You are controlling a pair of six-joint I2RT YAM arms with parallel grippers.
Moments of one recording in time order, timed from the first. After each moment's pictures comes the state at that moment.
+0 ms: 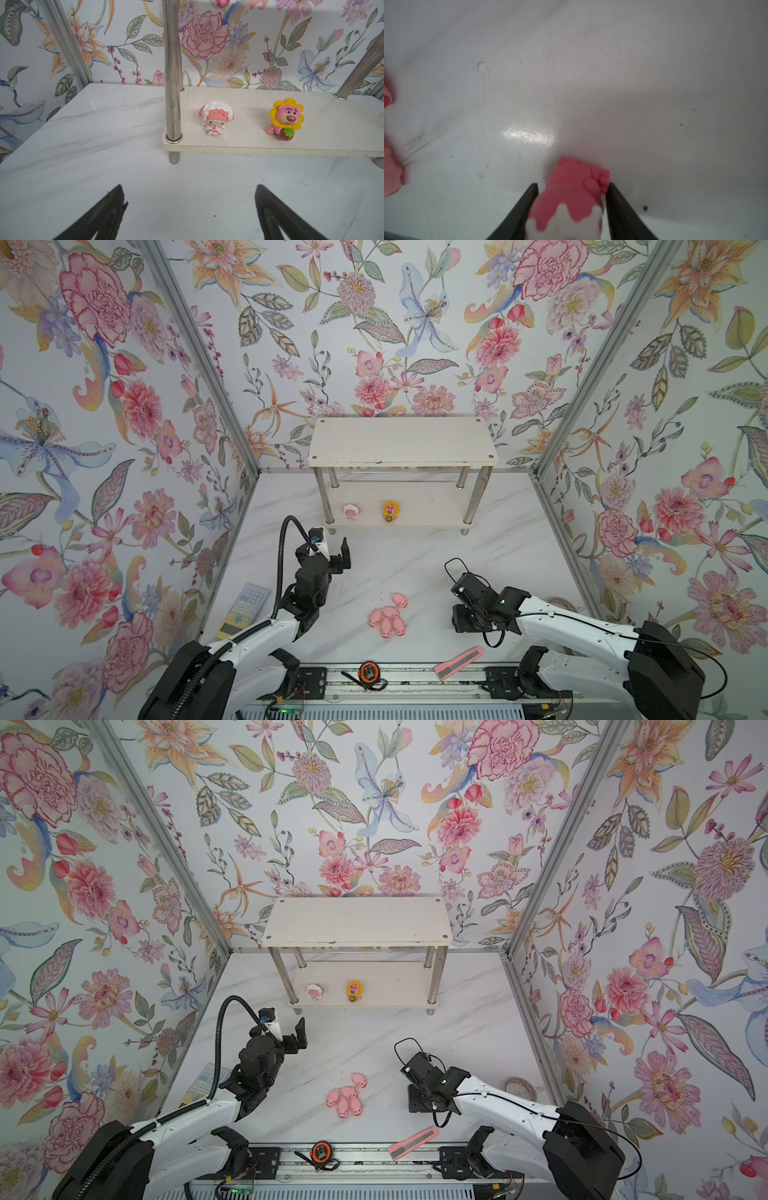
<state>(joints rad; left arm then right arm) -0.50 1.08 0.29 0.54 -0.44 -0.19 0.84 1.15 0.52 -0.65 0.03 0.77</state>
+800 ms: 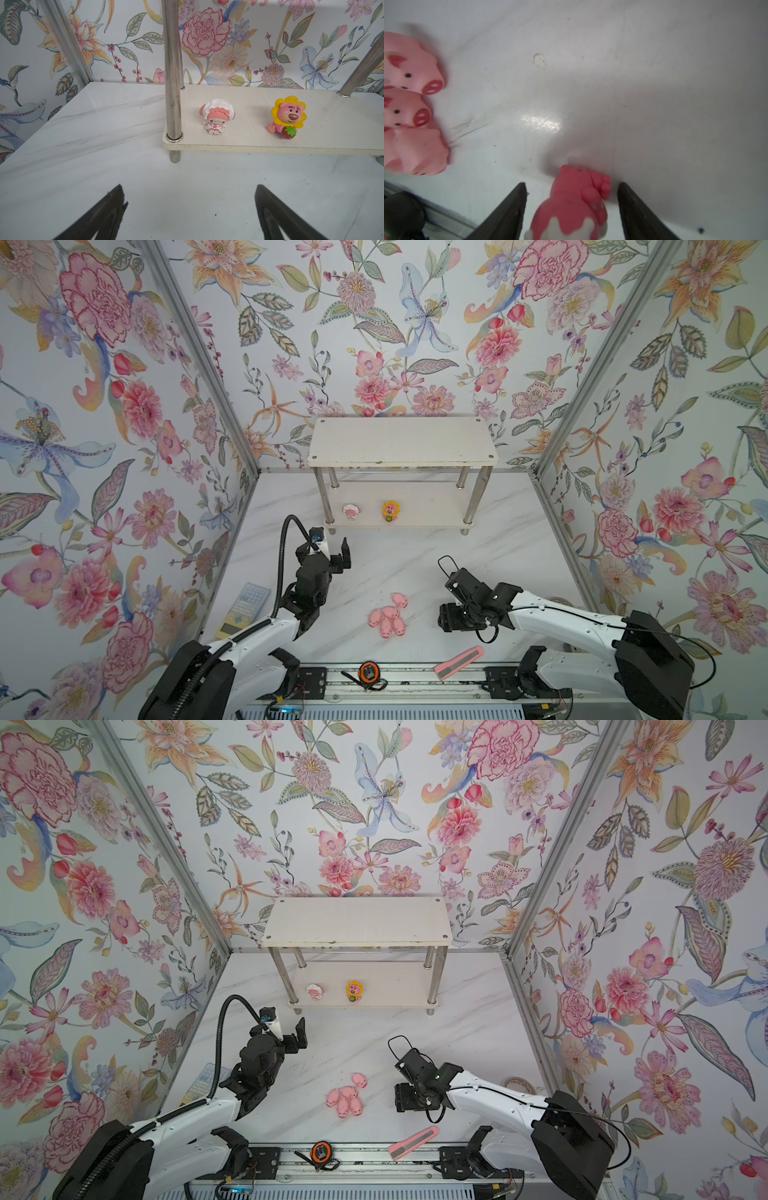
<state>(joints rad) -0.50 1.08 0.30 0.51 -0.44 -0.18 0.87 1.24 0.58 -0.62 -0.07 0.70</state>
